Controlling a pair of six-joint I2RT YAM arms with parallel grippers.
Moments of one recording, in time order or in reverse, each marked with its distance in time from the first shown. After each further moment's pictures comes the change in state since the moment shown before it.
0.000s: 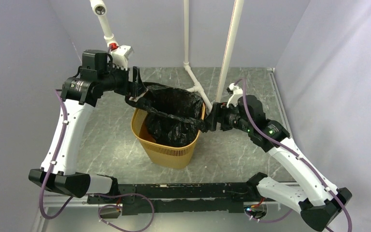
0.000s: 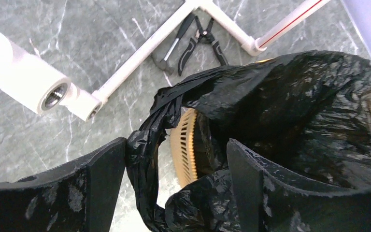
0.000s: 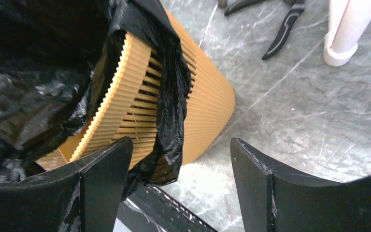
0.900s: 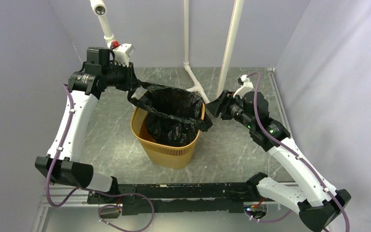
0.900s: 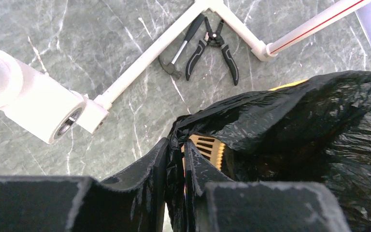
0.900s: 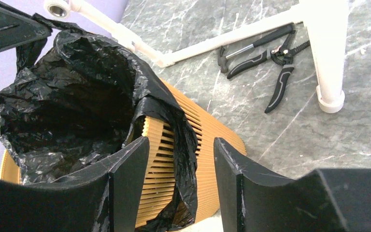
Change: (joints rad) left arm 0.039 0.085 0.021 0.053 0.046 0.006; right arm -0.041 -0.014 -0.002 0.216 0.108 0.135
